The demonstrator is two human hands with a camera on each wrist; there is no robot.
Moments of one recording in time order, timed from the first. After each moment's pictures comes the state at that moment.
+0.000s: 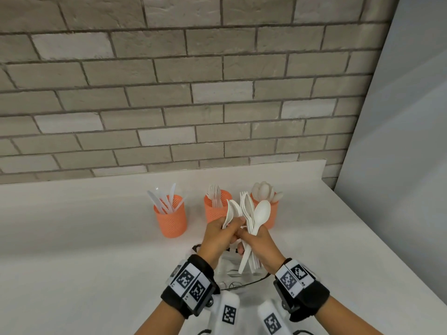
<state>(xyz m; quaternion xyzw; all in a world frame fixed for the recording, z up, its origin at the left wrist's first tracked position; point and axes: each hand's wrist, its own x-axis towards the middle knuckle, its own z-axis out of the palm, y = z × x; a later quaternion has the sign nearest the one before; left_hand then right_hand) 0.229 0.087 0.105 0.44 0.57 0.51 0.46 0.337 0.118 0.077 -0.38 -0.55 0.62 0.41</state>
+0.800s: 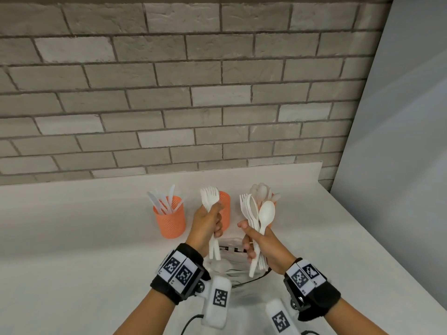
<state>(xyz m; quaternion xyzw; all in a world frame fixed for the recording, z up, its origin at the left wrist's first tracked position) 0.206 0.098 0.117 0.37 0.54 0.59 0.47 0.356 0.110 0.091 -0.38 -0.51 0.69 0.35</state>
